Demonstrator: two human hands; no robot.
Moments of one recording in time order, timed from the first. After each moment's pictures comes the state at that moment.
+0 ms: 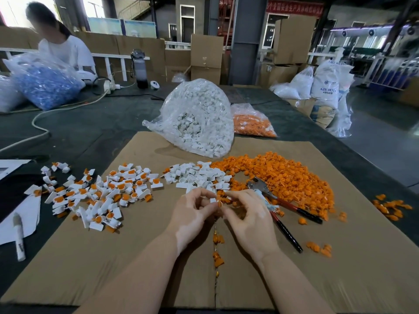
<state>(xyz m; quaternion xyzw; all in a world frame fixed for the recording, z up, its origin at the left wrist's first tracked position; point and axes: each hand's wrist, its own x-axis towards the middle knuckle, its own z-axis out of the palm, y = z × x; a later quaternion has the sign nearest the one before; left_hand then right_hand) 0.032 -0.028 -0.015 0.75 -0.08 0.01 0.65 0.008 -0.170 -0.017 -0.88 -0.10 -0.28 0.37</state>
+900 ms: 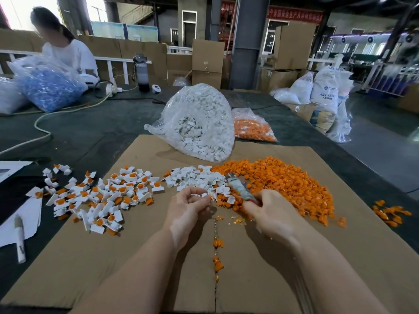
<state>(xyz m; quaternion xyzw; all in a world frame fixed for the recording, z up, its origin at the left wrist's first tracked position) 0.039 -0.025 -0.005 0.63 0.04 -0.04 0.78 0.009 -0.194 0.048 -0.96 0.04 0.03 0.27</state>
